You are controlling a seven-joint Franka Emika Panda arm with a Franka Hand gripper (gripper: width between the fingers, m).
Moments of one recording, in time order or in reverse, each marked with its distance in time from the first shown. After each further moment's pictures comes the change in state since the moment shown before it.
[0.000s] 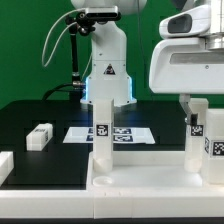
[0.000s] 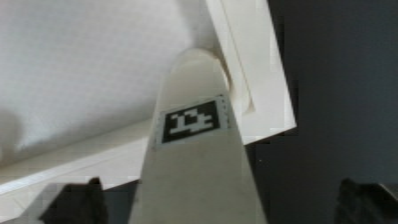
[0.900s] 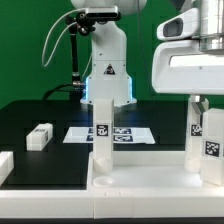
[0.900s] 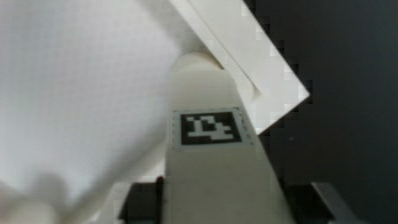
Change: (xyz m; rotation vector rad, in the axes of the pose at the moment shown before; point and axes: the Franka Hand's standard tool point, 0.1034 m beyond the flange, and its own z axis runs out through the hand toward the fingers) arm -0.001 0.004 0.000 -0.019 -0.039 0.698
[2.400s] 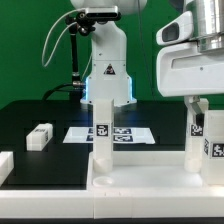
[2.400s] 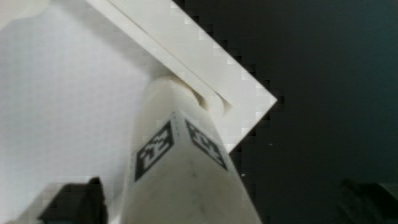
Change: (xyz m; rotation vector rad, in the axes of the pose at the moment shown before) arm -0.007 -0.007 -0.002 0.099 -0.036 -0.197
